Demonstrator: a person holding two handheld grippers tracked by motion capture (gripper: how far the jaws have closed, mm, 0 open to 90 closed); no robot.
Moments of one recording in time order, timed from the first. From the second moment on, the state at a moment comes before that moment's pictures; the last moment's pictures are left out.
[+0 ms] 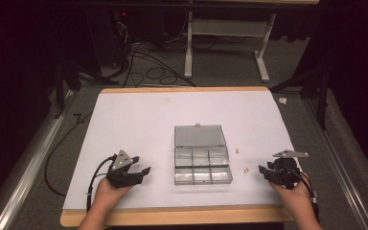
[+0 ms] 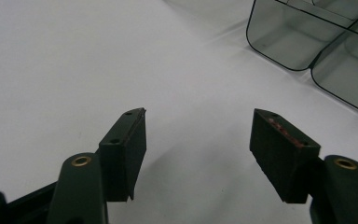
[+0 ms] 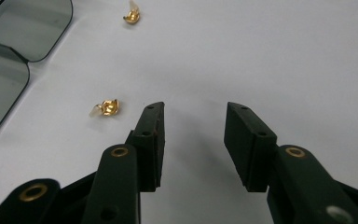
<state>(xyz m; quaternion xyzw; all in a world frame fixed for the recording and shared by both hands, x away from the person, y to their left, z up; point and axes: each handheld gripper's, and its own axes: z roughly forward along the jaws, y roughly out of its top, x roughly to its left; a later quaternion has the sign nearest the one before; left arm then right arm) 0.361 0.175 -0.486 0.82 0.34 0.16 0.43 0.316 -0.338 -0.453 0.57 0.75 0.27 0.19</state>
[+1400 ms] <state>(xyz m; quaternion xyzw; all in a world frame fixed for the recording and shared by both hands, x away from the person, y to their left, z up) 0.359 0.176 -0.485 0.82 0.34 0.16 0.44 0.326 -0.324 -0.436 0.55 0.82 0.15 0.08</state>
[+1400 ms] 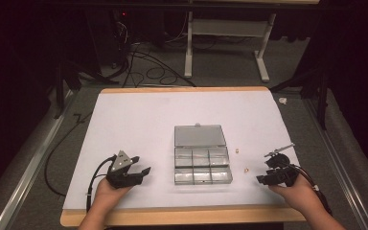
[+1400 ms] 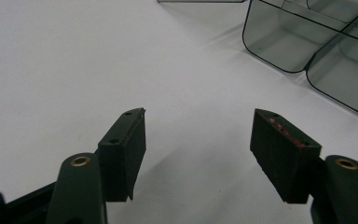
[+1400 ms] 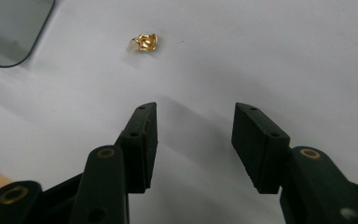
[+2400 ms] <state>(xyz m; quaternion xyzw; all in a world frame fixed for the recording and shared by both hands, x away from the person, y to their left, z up) 0.361 0.176 -0.486 0.82 0.33 0.16 0.44 0.356 -0.272 -0.430 0.48 0.87 0.09 0.06</state>
